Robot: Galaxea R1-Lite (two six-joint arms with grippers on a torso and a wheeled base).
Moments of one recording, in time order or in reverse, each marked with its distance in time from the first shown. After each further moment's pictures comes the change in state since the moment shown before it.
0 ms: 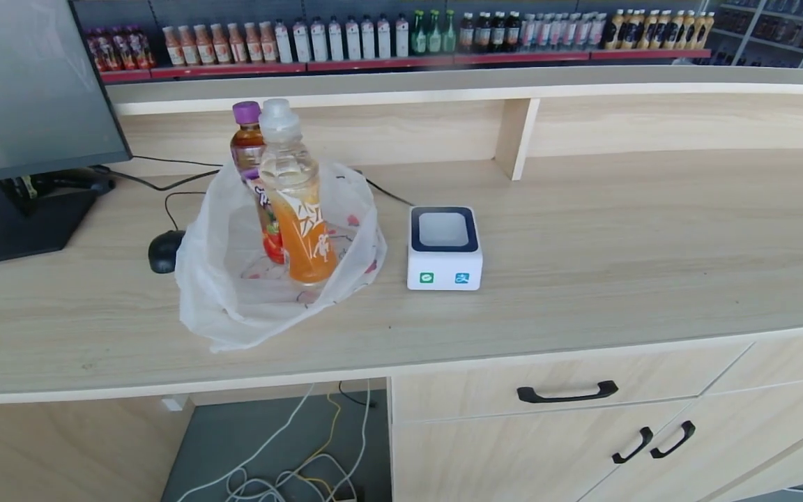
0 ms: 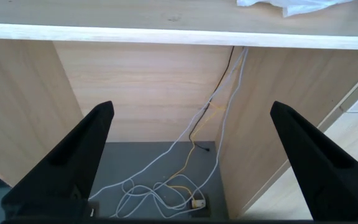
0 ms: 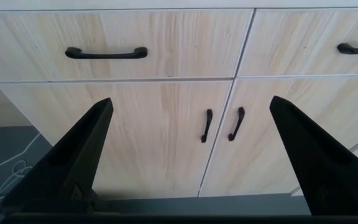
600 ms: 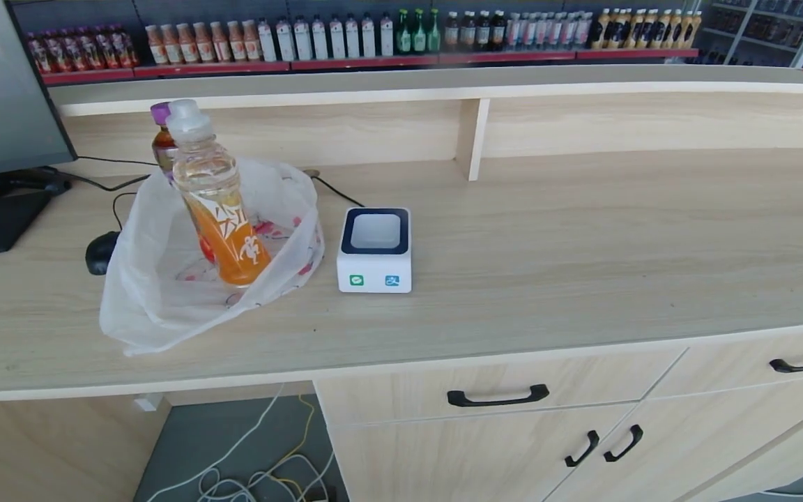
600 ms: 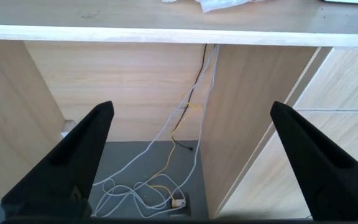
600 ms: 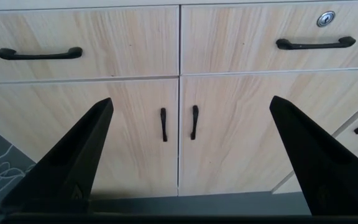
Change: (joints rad) left arm -0.002 0.000 0.000 0.000 0.000 0.002; right arm -0.002 0.000 0.001 0.000 0.000 0.011
